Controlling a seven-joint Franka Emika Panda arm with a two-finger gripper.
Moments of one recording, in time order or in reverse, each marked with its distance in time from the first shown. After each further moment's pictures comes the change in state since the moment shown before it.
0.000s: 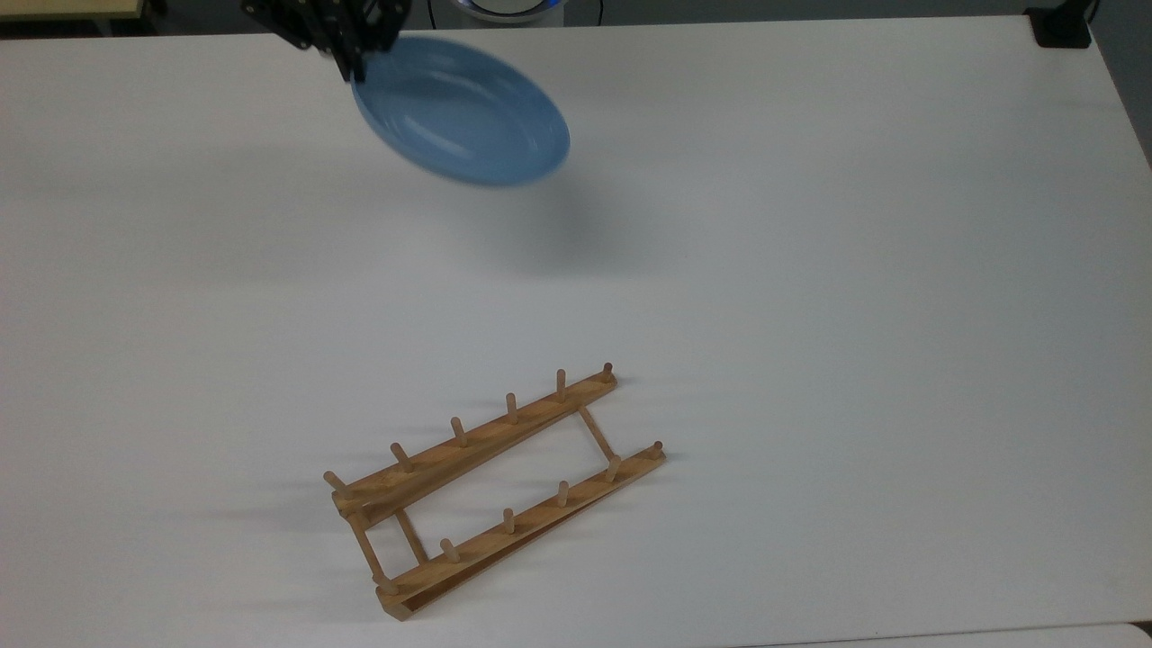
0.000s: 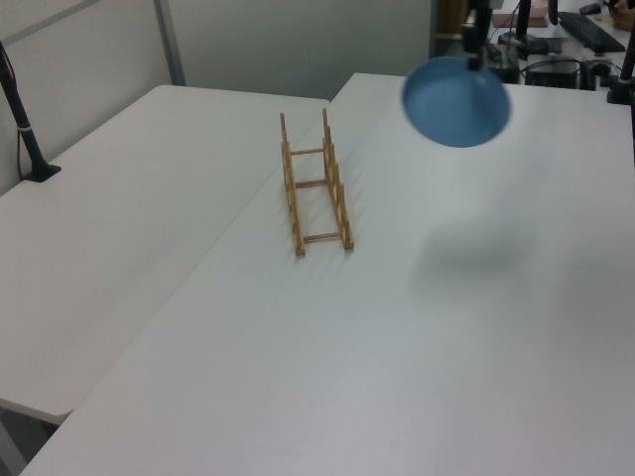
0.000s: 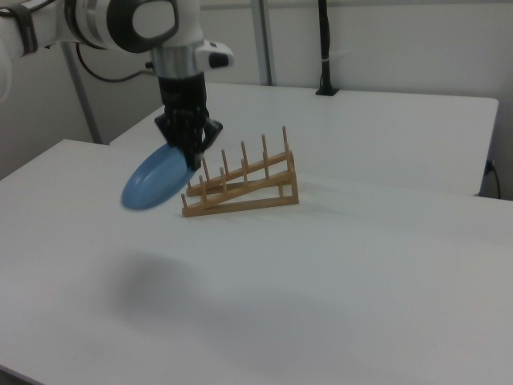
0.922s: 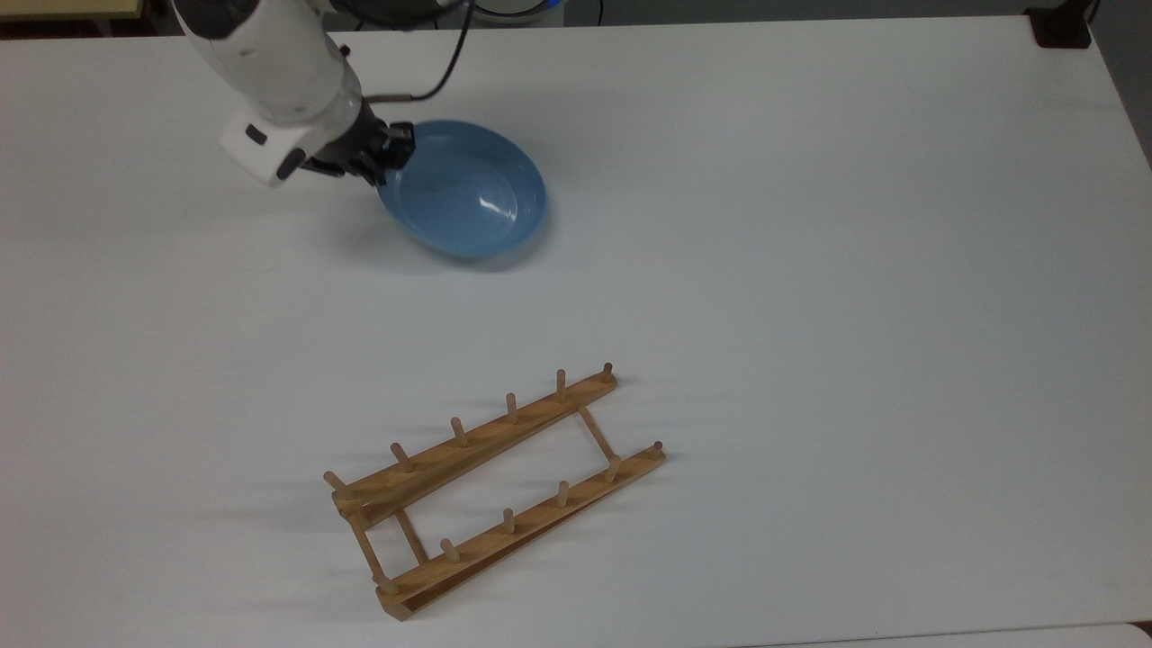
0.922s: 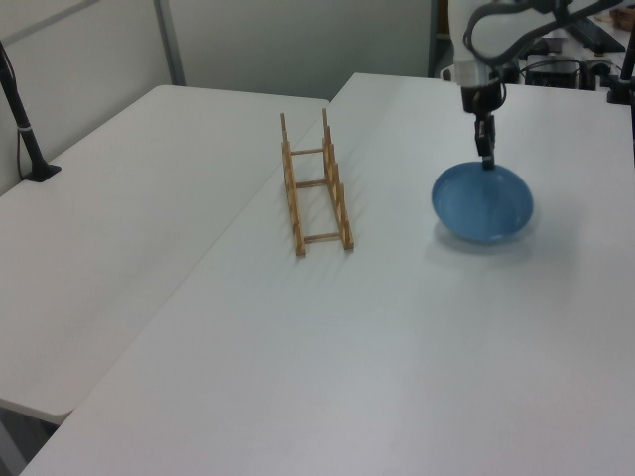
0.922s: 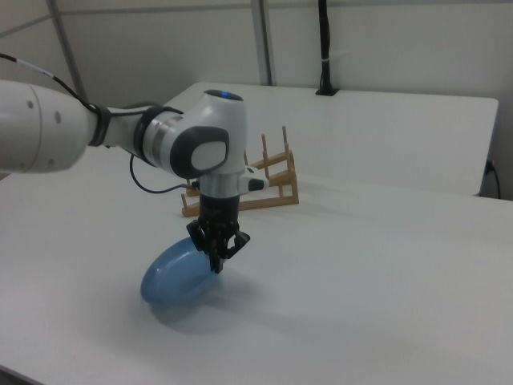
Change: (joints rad) arm -0.058 0.131 0.010 -0.366 0.003 0.340 -0.116
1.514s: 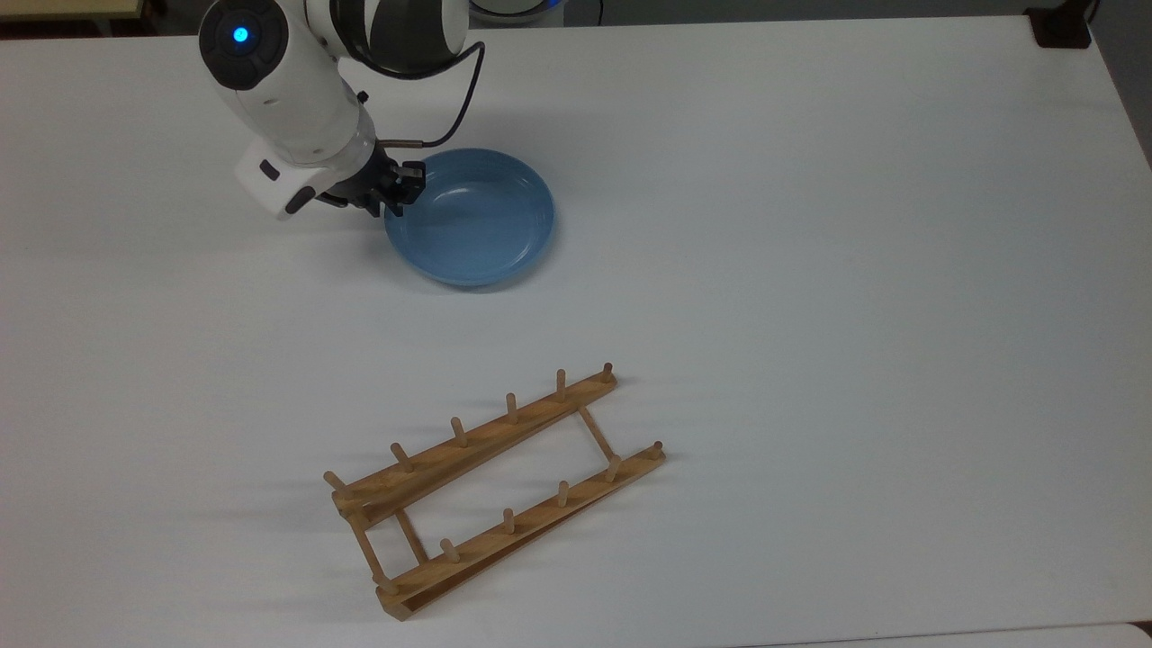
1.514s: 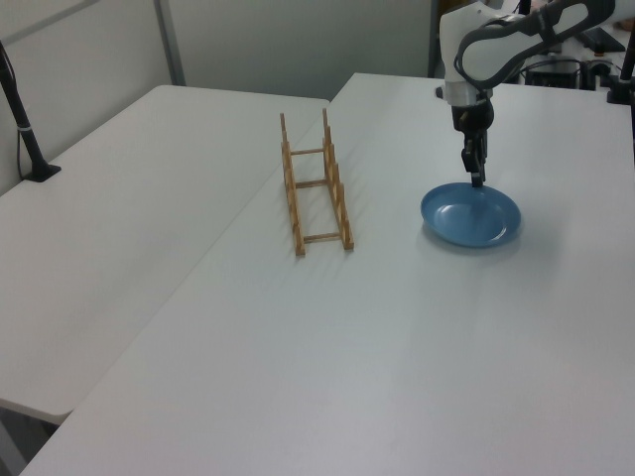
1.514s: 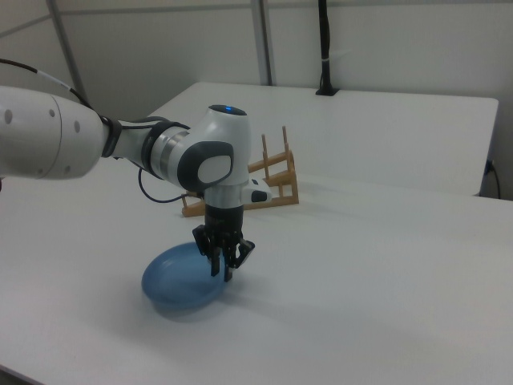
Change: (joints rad) arm 0.008 0.062 0.002 0.004 0.000 0.071 0.115
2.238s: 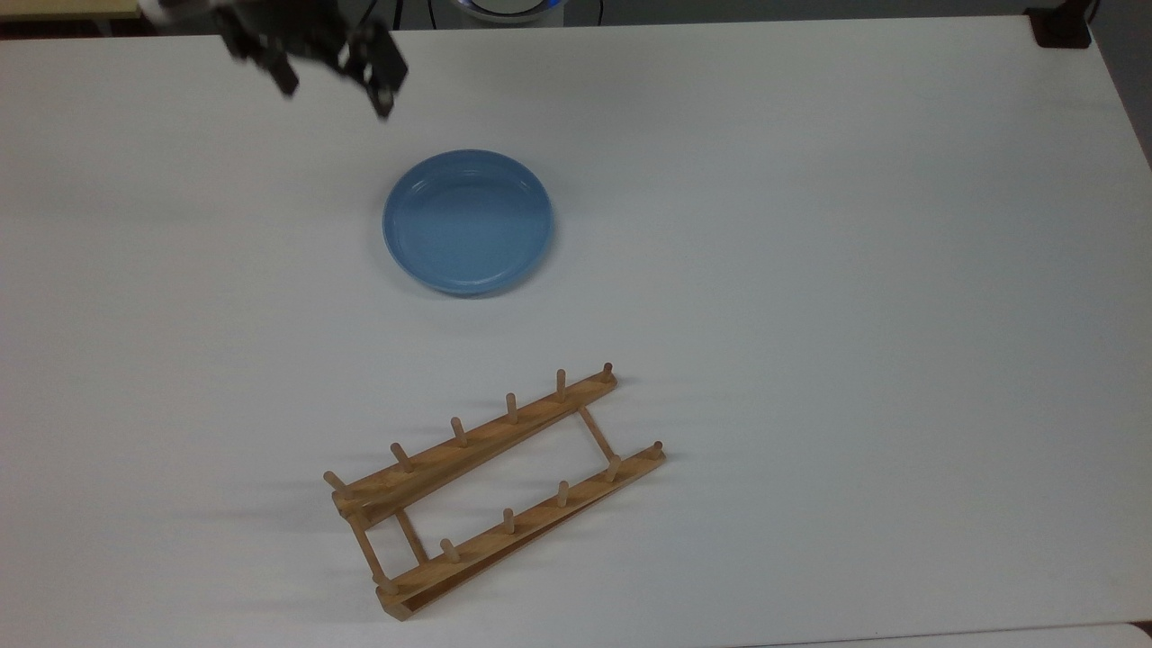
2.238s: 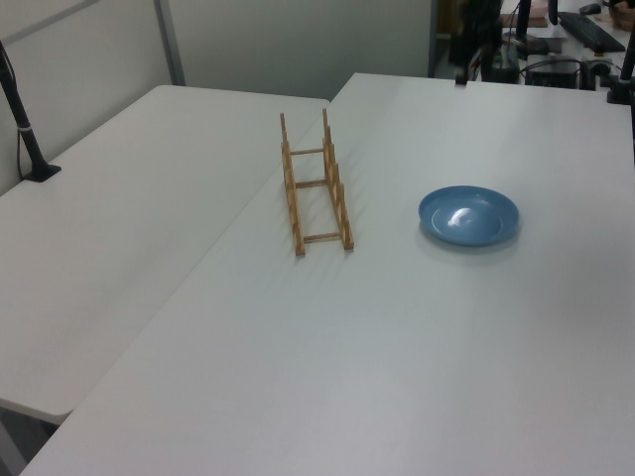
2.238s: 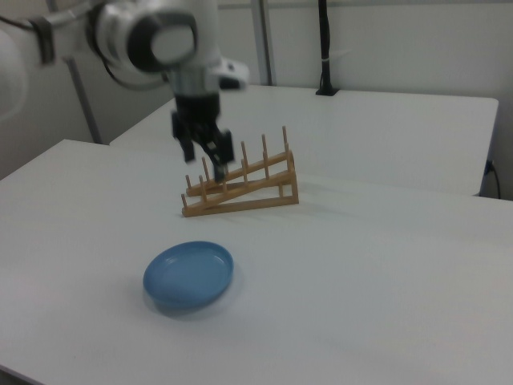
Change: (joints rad) arm 0.001 -0.192 0.001 0.331 0.045 -0.346 0.342
